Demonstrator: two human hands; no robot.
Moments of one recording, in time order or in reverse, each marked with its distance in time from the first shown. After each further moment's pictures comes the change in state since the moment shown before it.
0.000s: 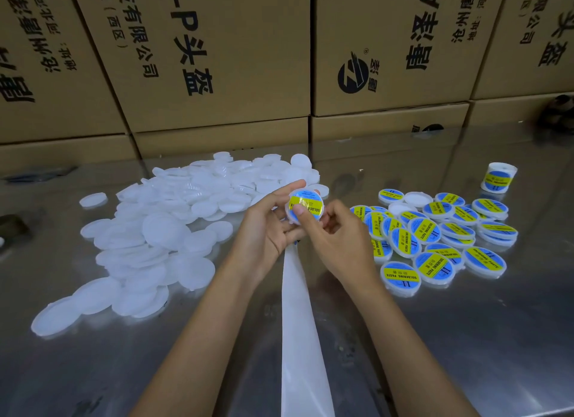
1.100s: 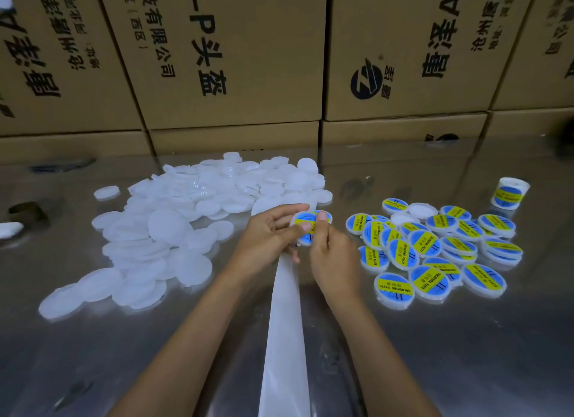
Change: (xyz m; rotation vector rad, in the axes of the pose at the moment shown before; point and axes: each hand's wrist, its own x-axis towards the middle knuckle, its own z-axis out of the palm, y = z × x) left_hand 0.008 -0.026 -0.017 0.532 0.059 0.188; right_hand -0.002 0.008 0.011 -0.125 0.017 0.037
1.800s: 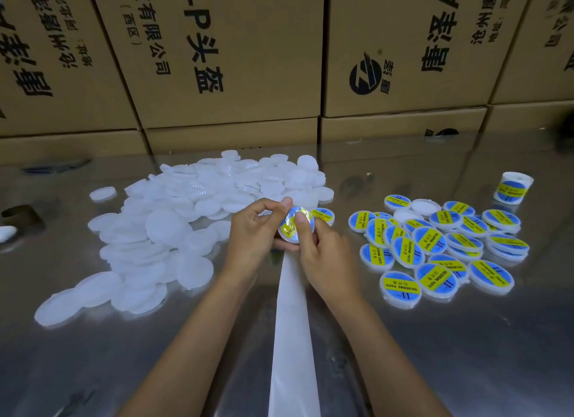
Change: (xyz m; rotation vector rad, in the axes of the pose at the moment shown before) left_hand 0.005 0.008 -0.006 0.004 0.277 -0.029; right_hand -0.003 0.001 0.006 -0.037 -0.105 -0.148
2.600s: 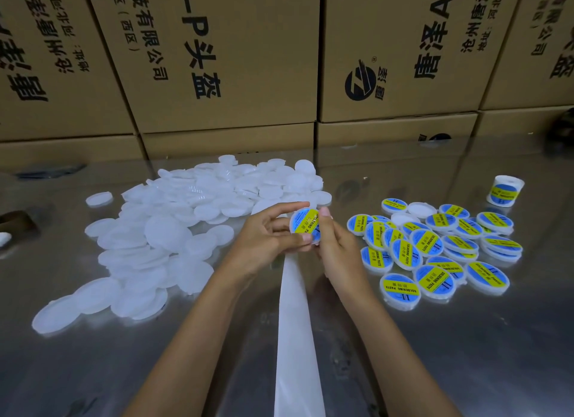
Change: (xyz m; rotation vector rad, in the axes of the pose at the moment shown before) left_hand -0.004 0.006 -0.007 -0.055 -0.396 -0.014; right_hand 0.006 0.000 -0.011 0.496 -0.086 0.288
